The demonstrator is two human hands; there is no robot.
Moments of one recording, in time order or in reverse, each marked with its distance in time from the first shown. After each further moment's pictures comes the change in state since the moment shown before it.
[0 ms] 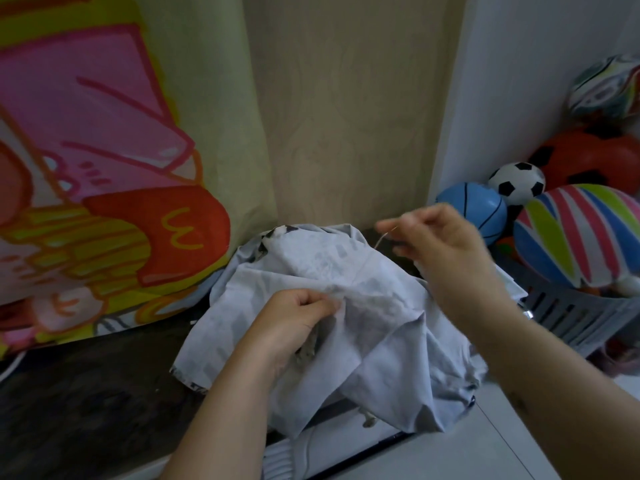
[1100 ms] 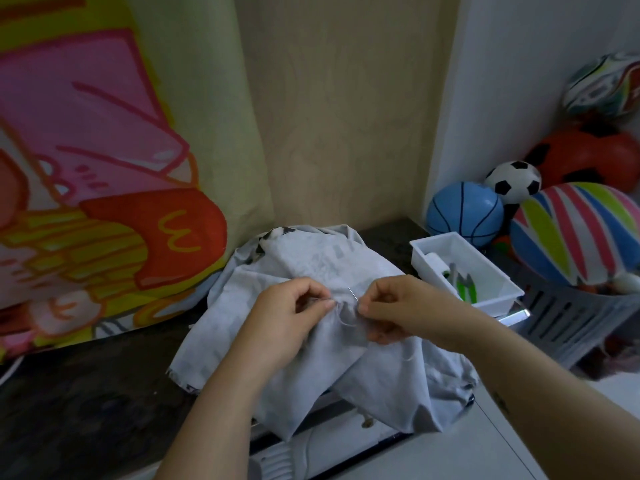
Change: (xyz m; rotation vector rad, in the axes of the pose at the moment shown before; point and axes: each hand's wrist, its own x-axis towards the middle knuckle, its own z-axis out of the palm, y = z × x) left_hand -0.011 0.007 -0.006 0.282 0.057 0.363; right_hand -0.004 0.029 -0.006 -0.459 -0.521 0.539
